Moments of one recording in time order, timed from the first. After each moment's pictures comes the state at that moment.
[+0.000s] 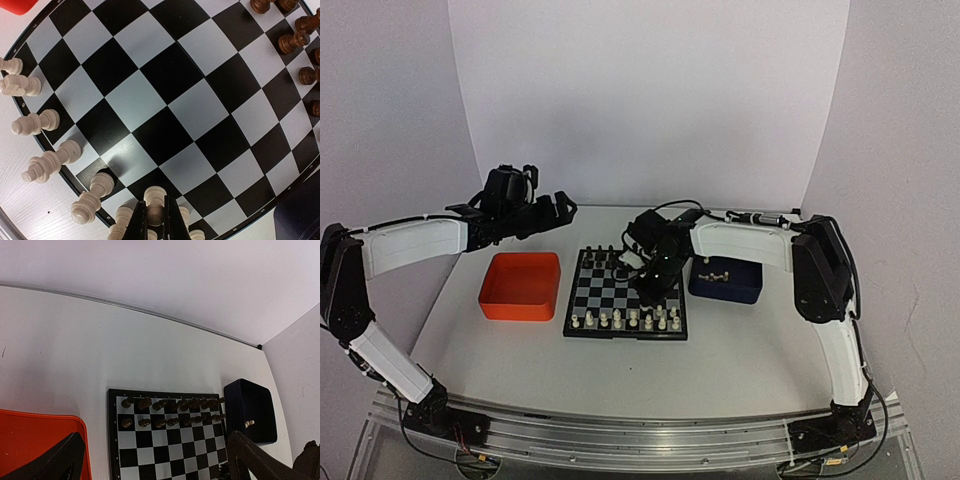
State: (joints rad) left arm -0.52 1.52 1.12 -0.07 -0.06 -0.58; right arm 0.85 2.24 1.88 -0.88 -0.08 -0.05
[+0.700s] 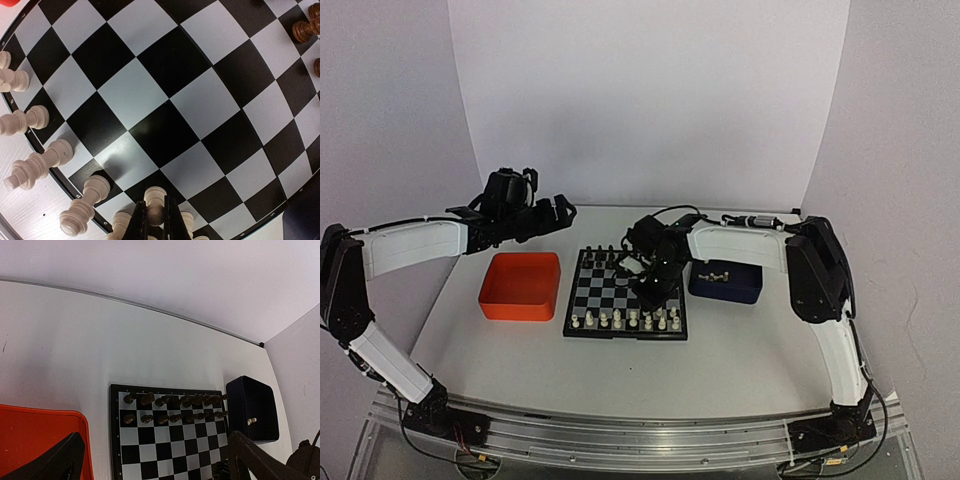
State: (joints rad) left arm -0.52 1.52 1.10 -0.07 -0.06 -0.59; right arm 0.85 2.27 1.87 -0.88 -0.09 -0.04
